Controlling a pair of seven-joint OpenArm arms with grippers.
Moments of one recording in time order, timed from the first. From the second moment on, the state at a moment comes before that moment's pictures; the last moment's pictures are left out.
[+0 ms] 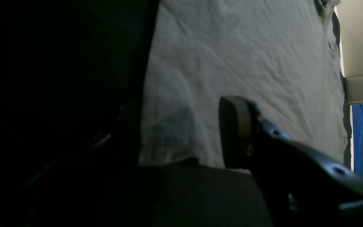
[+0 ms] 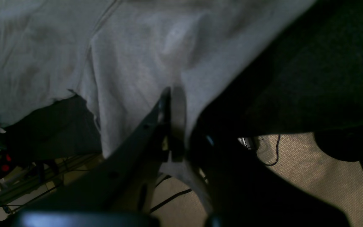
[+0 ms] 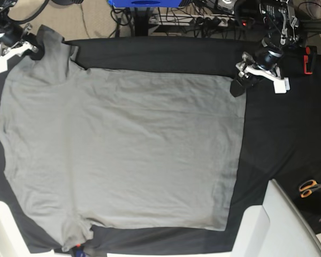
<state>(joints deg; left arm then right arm) 16.5 -10.4 -25.0 63.4 -44.6 -34.5 25.3 -17.9 4.4 48.4 70.6 39.0 39.8 -57.6</state>
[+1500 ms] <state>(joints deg) 15.7 -8.8 -22.6 73.9 -41.6 -26.4 37.4 -9.7 6.6 48.5 76.4 38.6 39.8 -67.7</state>
